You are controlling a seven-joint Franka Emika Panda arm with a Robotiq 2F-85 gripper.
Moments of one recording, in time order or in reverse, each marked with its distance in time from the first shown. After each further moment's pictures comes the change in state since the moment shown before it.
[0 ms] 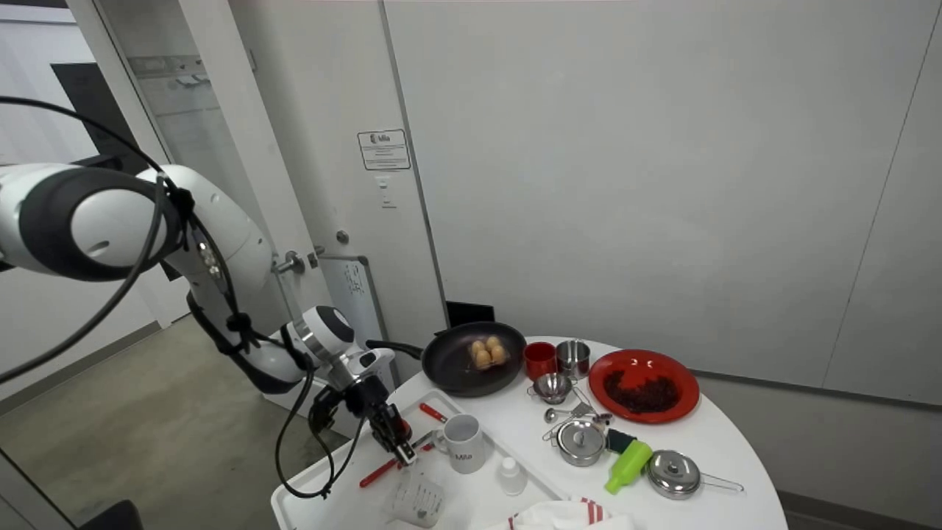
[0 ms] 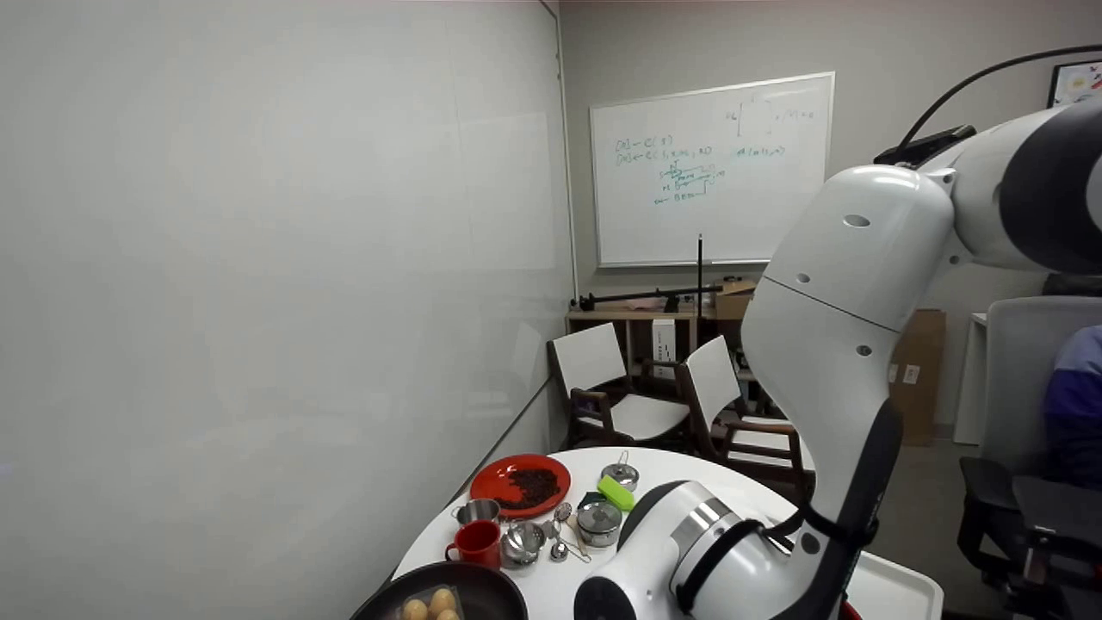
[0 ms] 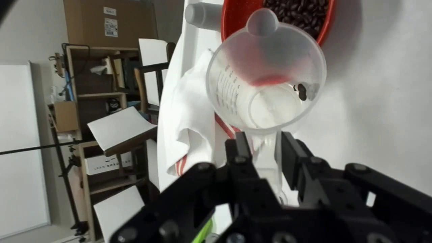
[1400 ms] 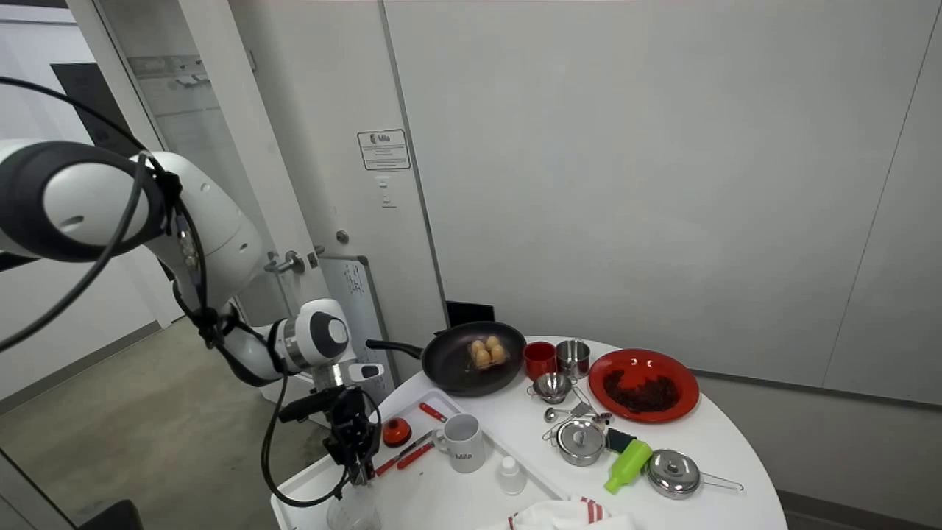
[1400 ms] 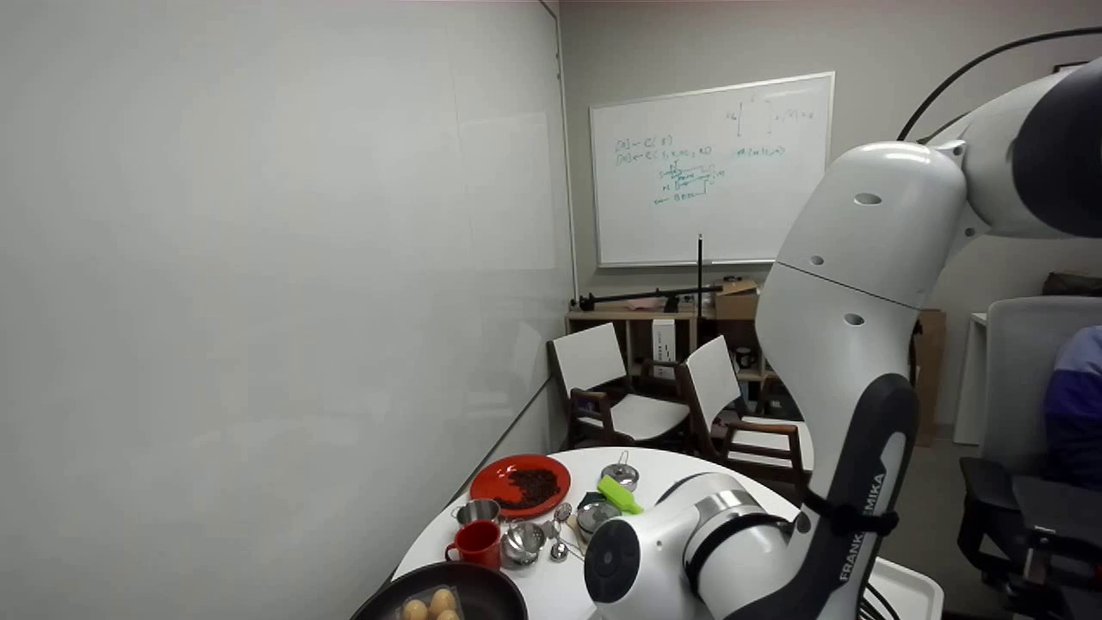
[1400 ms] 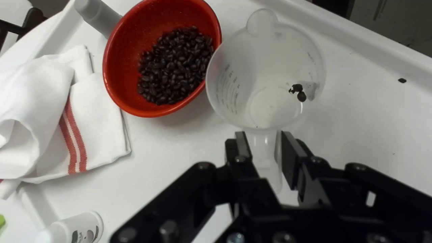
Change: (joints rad) arm -0.005 -0.068 -0.011 -0.130 0.397 0.249 -0.721
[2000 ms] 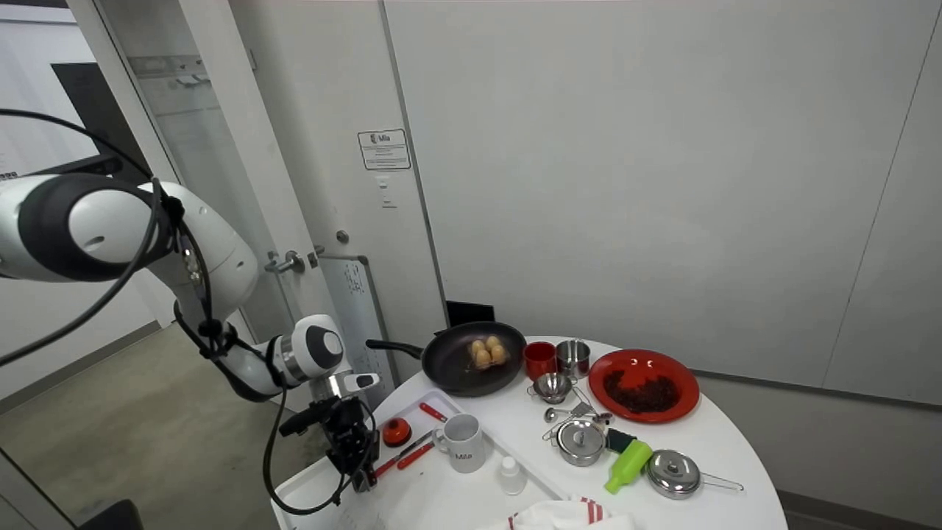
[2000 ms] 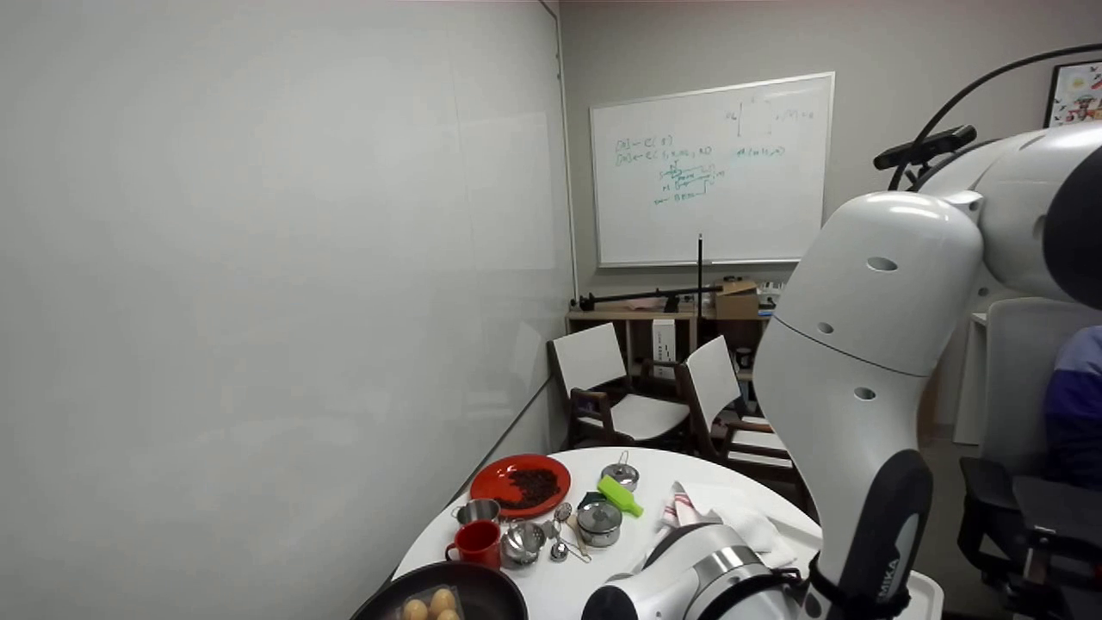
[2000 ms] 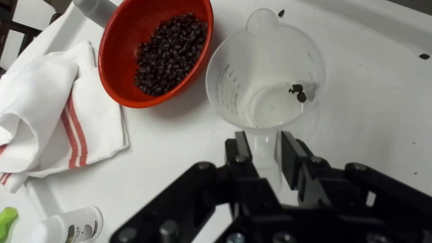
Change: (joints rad) arm 0.131 0.107 -0.088 0.095 0.025 0.000 0.076
